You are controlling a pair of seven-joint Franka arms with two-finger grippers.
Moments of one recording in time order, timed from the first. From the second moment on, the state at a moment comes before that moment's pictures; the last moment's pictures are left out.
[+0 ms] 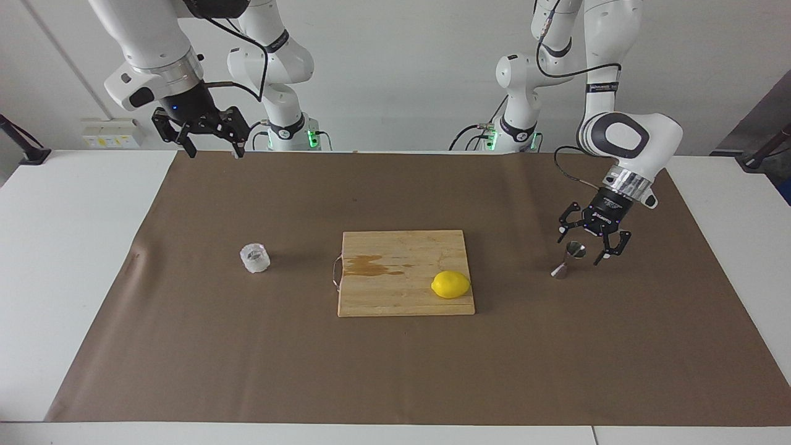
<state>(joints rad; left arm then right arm) 0.12 -0.01 -0.10 -2.35 -1.25 2.59 -1.33 0.01 -0.04 0.03 -1.56 0.02 1.49 0.06</state>
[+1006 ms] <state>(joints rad) 0.11 0.01 -0.11 -2.34 -1.28 2.62 -1.33 0.01 -0.04 0.03 -1.56 0.02 1.49 0.06</state>
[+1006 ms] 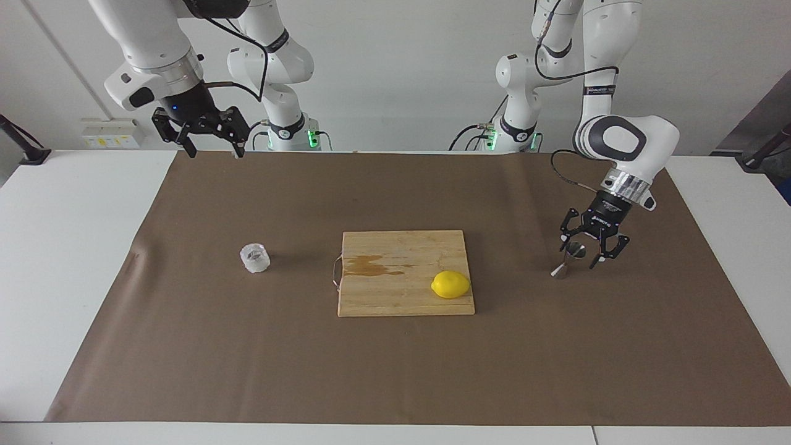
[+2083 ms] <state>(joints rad) 0.11 0.01 -0.10 -2.34 -1.28 2.61 -1.34 0.01 -0.04 0.03 -1.56 0.02 1.49 0.06</state>
